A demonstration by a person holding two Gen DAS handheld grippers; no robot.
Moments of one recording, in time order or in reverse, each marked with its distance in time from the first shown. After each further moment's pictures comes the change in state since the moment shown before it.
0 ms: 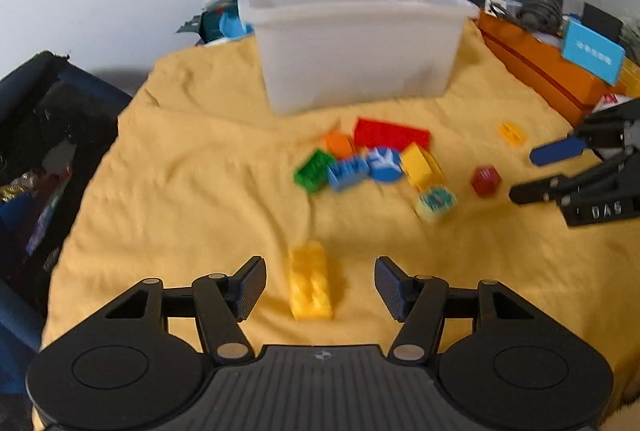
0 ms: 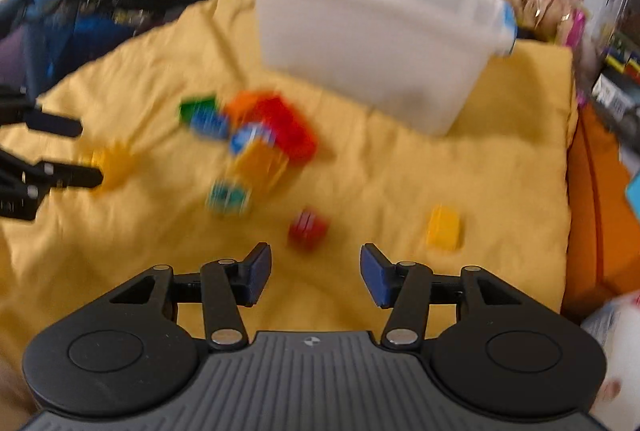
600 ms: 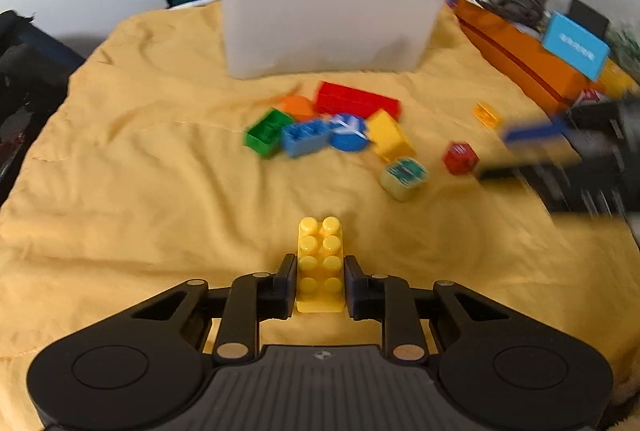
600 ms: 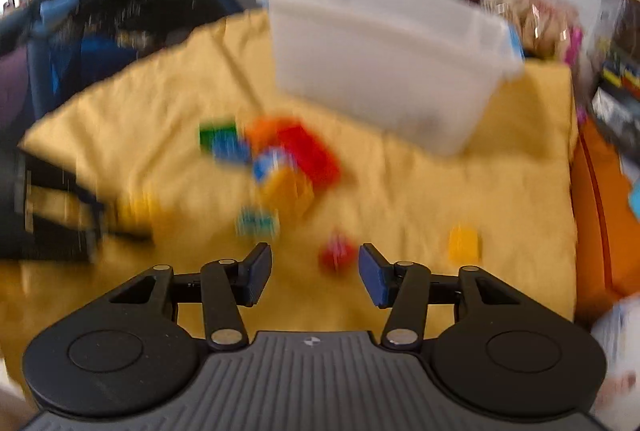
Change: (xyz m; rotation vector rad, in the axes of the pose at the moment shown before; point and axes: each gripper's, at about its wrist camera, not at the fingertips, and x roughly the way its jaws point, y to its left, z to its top) left arm 0.029 -0.009 -0.013 -0.045 0.050 -0.144; right arm -0.007 0.022 0.014 0.025 -0.118 -0.013
